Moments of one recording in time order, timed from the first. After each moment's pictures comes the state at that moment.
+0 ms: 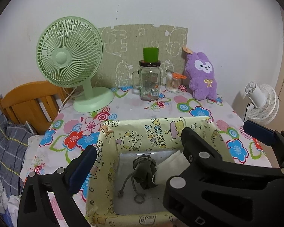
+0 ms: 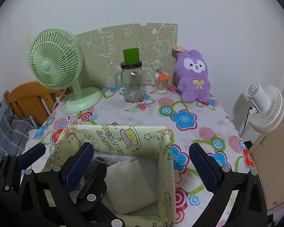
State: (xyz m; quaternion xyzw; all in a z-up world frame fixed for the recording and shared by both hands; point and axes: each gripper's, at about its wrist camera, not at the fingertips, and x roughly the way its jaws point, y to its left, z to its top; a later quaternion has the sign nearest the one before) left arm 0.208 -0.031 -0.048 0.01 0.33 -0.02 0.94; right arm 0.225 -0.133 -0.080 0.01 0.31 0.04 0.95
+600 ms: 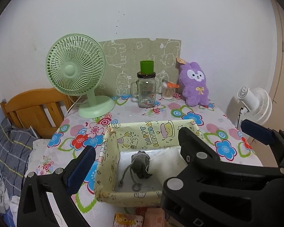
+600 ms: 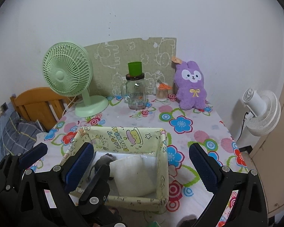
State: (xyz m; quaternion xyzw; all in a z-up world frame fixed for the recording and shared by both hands) left arm 0.163 -0.037 -0.025 0.02 0.30 -0.02 0.95; right arm 0.174 -0.140 -0.054 0.01 0.27 0.05 0.96
